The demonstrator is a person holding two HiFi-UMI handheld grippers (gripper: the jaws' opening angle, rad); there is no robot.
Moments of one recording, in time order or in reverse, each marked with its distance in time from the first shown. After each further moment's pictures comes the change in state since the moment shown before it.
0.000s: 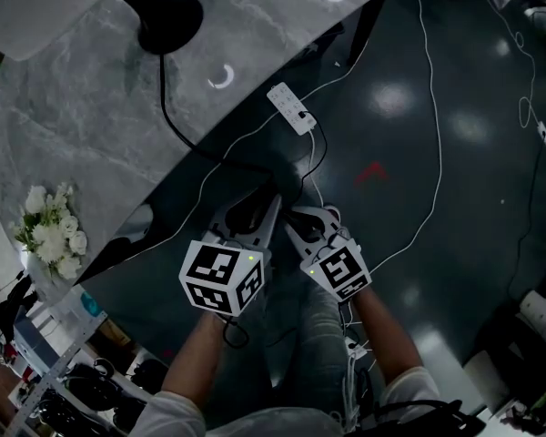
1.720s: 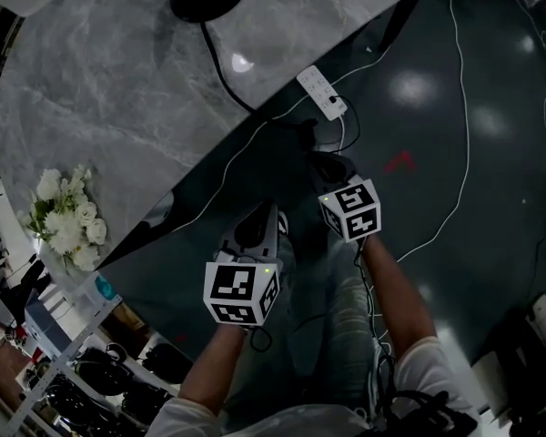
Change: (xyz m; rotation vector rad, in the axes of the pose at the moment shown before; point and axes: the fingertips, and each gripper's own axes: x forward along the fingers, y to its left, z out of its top) left arm -0.045 0.057 -0.056 -0.005 0.027 0.223; right arm 0.087 -0.072 -0.034 0.224 0.099 -0.171
